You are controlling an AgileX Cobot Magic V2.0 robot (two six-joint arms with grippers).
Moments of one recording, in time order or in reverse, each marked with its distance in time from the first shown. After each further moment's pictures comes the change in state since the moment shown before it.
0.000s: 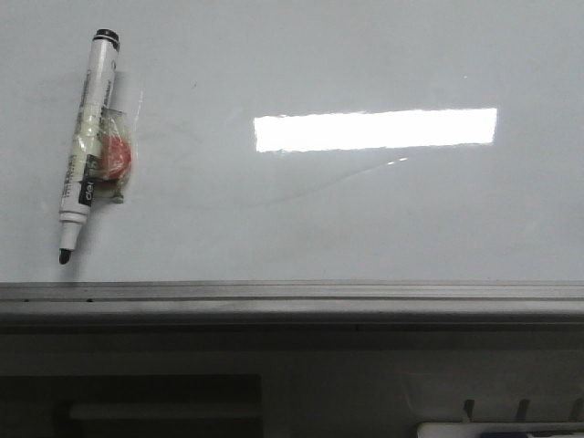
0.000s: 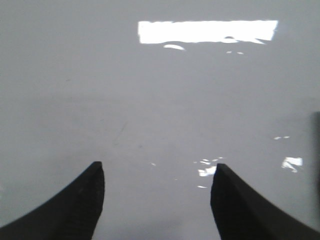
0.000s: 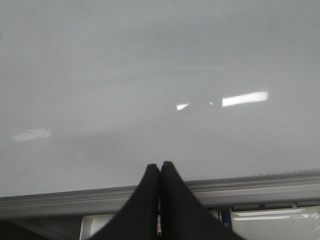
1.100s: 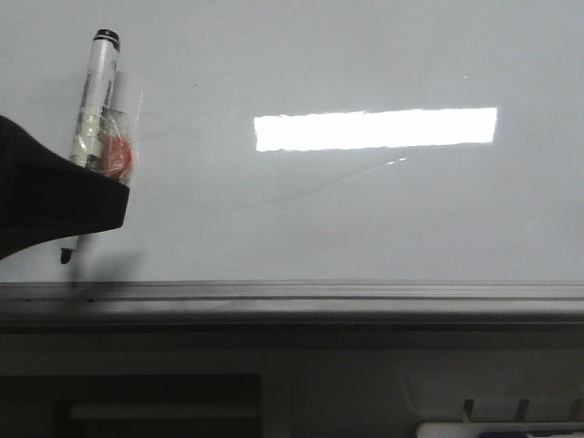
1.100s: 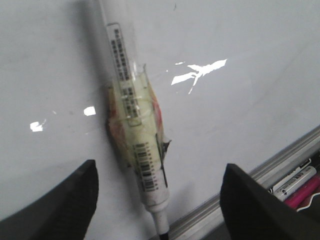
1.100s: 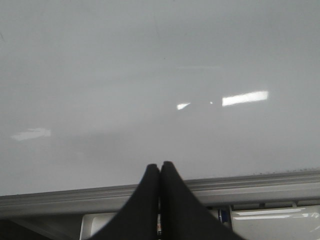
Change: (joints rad) left arm -0.644 0.601 -0.004 -0.218 -0.414 0.038; right arm 0.000 0.000 0.000 0.000 0.002 0.000
